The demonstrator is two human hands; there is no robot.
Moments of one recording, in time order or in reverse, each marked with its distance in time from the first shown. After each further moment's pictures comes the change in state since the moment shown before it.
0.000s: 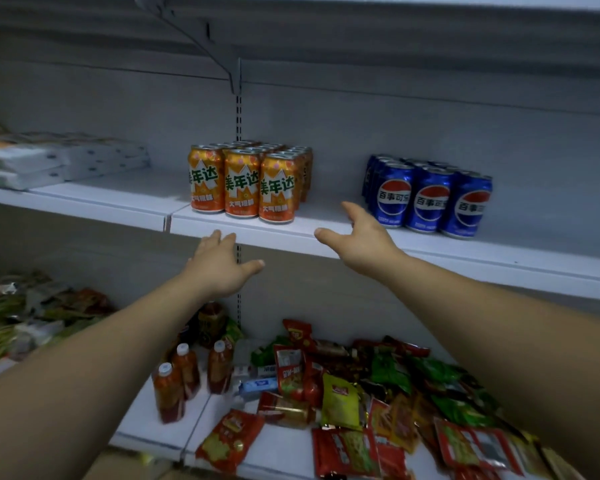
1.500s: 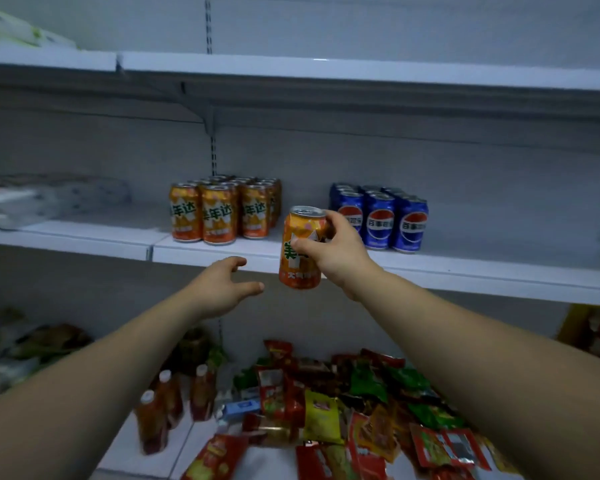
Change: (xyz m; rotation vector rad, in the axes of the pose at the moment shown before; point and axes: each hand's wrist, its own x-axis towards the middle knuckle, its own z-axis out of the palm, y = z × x) left_hand -0.046 0.052 -0.024 -0.313 -0.121 0.105; right_hand -0.050 -0.029 -0.037 0.505 0.066 -0.029
